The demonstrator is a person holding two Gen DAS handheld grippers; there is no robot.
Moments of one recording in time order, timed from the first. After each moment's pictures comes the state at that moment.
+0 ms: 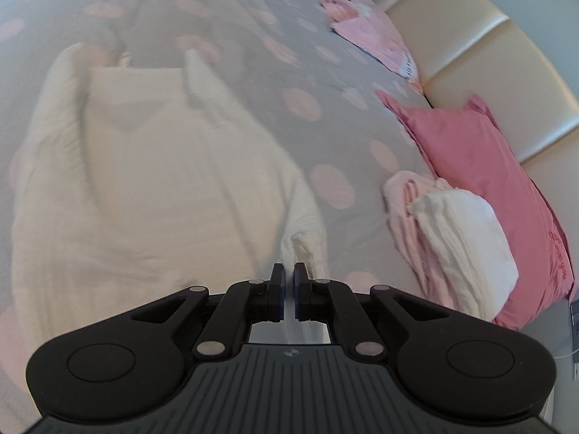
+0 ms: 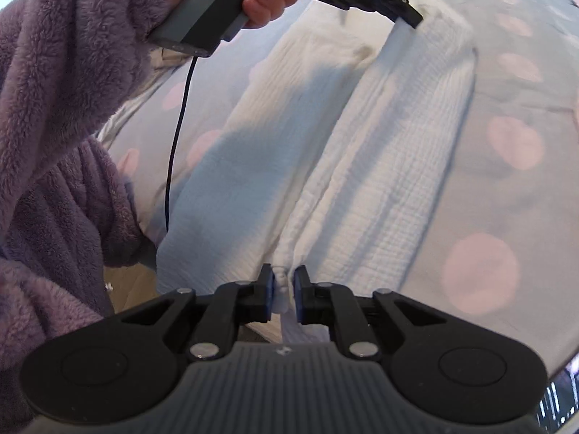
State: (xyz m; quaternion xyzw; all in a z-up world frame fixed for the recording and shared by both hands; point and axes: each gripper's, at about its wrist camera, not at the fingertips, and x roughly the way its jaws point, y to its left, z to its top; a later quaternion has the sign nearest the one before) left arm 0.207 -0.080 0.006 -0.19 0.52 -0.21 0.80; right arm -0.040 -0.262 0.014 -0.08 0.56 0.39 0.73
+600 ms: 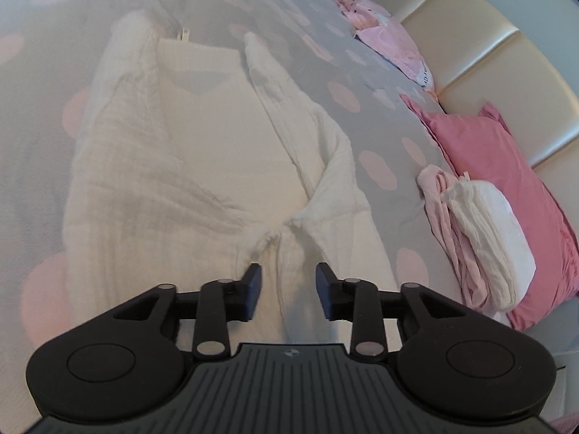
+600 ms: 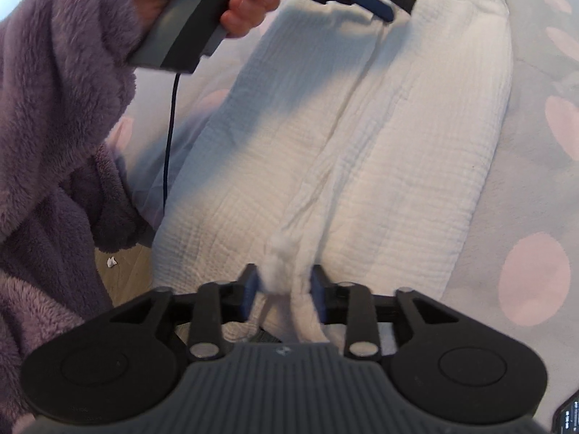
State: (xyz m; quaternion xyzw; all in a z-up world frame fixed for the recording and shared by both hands) left arm 0.163 -0.041 -0.020 -0.18 0.50 -0.21 0.82; right arm -0.038 -0.228 -0.014 -0.10 0.60 0.39 0.69
